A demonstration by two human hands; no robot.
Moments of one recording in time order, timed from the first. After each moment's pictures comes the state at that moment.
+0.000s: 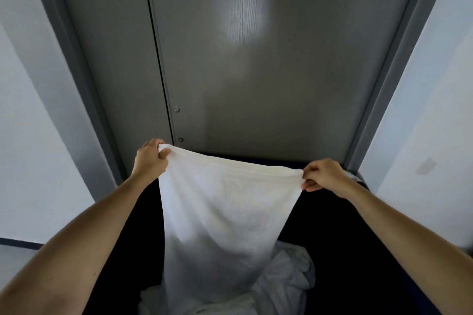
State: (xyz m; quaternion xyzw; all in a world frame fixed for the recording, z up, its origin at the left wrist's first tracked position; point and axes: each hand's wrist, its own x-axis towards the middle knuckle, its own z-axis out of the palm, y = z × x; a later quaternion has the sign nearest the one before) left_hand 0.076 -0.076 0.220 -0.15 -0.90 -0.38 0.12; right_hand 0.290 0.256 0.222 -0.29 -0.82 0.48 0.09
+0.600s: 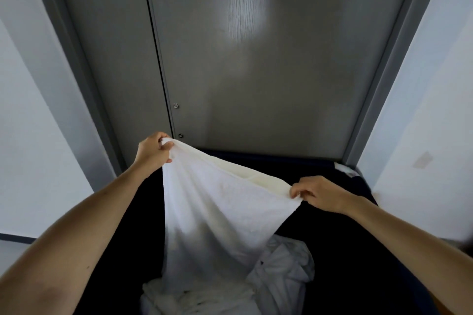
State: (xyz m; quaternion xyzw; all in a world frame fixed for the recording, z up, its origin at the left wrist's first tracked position) left_hand 0.092 -0.071 0.236 -0.14 -0.89 -0.44 0.07; right_hand 0.324 0.251 0.201 0.03 -0.99 0.17 0.01
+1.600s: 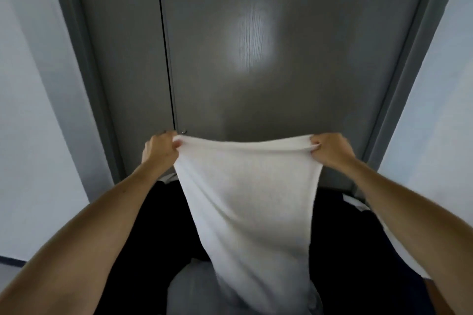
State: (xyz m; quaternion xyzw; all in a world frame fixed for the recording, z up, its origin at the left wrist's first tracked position) left_hand 0.077 -0.054 0.294 -0.17 -0.94 -0.25 0.19; right_hand 0.253 0.269 0.317 -0.23 -0.94 0.12 0.22
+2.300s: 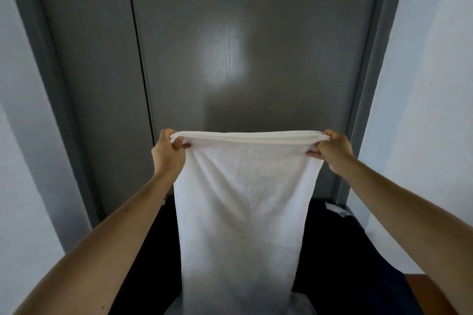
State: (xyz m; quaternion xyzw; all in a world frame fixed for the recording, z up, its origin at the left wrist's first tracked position) left_hand 0.102 -0.010 0.335 -0.15 -0.78 -0.58 0.18; right_hand 0.263 0.267 0.354 -0.33 -0.67 0.56 0.37
